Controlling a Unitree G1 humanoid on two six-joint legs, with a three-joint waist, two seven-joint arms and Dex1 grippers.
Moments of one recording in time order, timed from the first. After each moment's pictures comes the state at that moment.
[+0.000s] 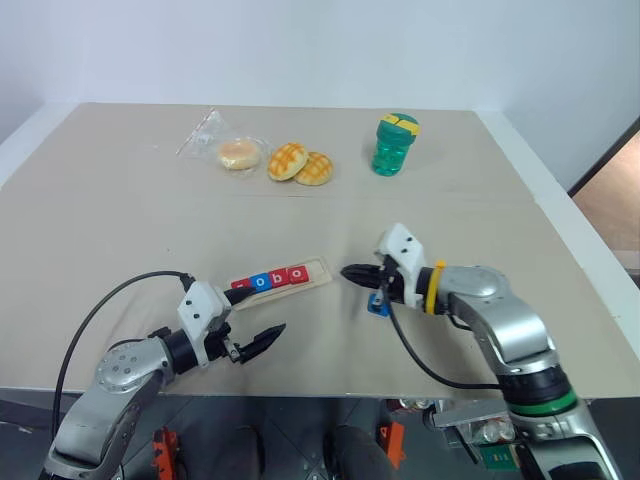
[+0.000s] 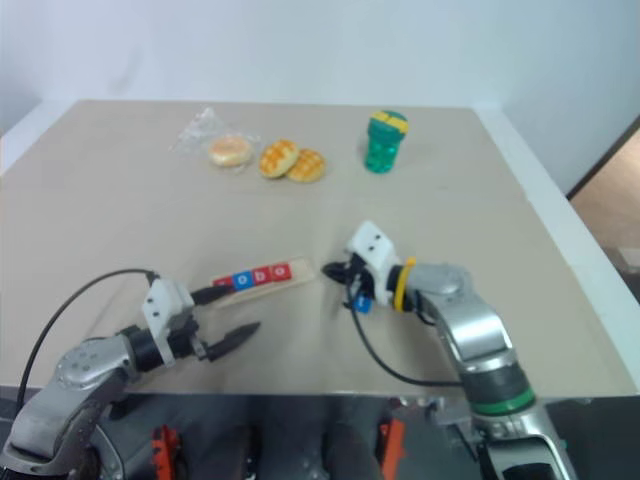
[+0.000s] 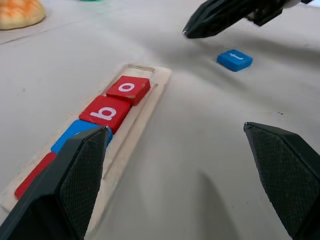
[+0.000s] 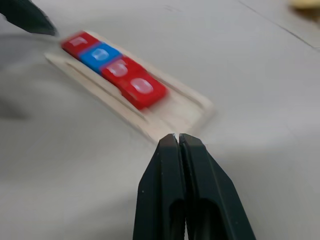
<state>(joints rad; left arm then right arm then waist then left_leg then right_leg) 0.07 0.52 -0.01 -0.48 -0.41 0.36 -0.73 -0.42 -0.59 0.10 -0.26 0.25 0.69 0.89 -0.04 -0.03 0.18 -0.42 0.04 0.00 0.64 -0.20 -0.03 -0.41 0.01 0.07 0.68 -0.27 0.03</state>
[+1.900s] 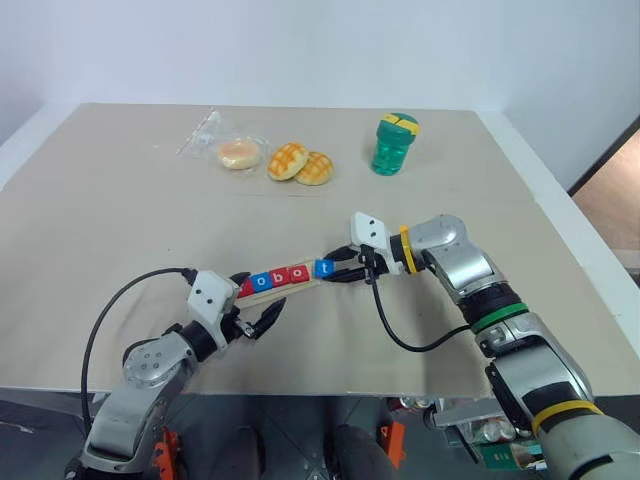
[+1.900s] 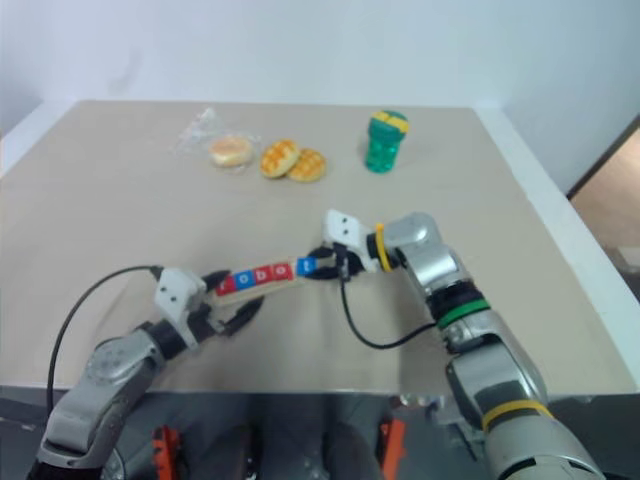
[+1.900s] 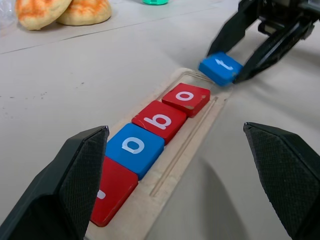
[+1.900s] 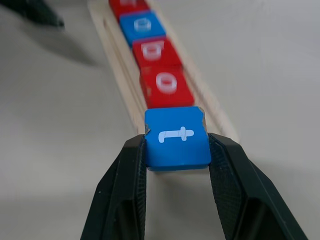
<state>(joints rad) 0.03 0.37 -0.04 -0.46 -0.31 0.38 -0.48 -0.94 -0.46 0.38 0.65 0.05 0.00 1.29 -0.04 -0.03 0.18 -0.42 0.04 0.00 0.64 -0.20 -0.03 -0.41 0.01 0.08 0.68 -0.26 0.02</state>
